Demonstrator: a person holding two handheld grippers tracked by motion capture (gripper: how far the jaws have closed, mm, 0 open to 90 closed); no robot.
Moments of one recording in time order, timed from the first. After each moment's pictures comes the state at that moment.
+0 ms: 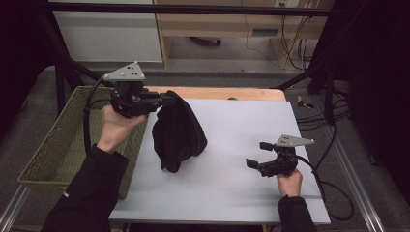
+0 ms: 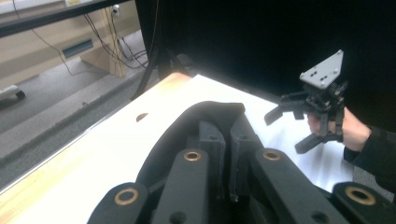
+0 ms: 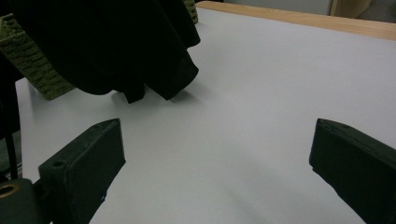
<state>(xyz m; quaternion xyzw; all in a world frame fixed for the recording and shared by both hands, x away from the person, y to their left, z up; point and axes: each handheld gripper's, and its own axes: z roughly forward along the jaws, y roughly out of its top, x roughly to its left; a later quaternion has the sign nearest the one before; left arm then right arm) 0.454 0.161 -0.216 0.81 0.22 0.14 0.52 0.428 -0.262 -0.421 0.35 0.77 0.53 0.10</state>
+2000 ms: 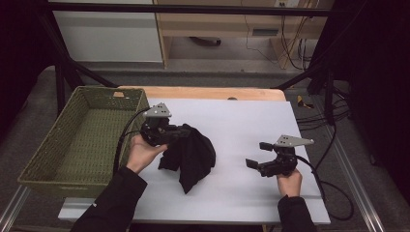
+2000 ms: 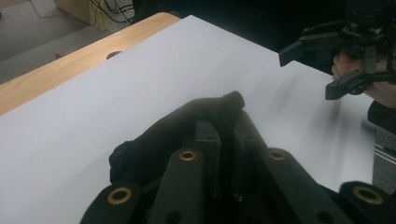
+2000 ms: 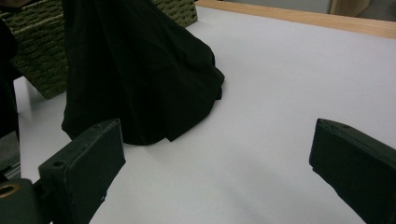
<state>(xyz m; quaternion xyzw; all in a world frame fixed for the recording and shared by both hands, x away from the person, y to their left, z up) 0.466 0.130 -0.334 0.83 0.26 0.09 0.48 0.428 -0.261 -0.421 0.35 0.77 0.53 0.10</state>
